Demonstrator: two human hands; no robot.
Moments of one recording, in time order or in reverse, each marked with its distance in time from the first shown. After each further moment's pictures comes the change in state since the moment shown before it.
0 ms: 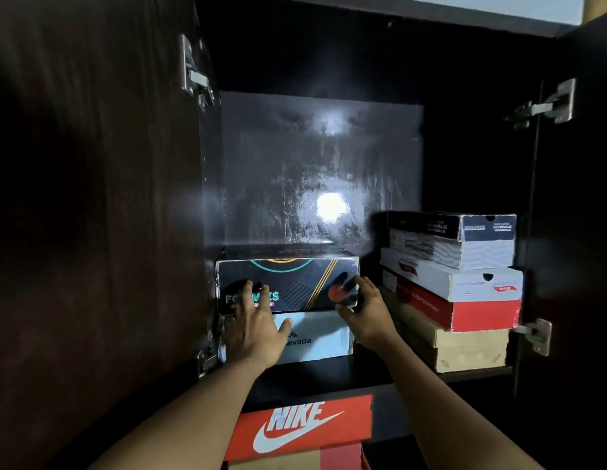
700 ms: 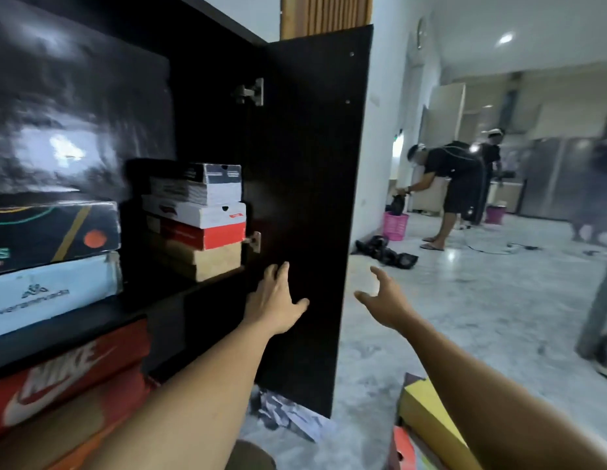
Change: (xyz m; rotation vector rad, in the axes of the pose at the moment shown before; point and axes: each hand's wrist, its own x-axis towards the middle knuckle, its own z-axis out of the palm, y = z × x) left_hand -0.248 0.254 -0.027 -0.526 -0.568 0.724; right_hand -0.360 -0.006 -0.315 -0.476 0.406 0.689
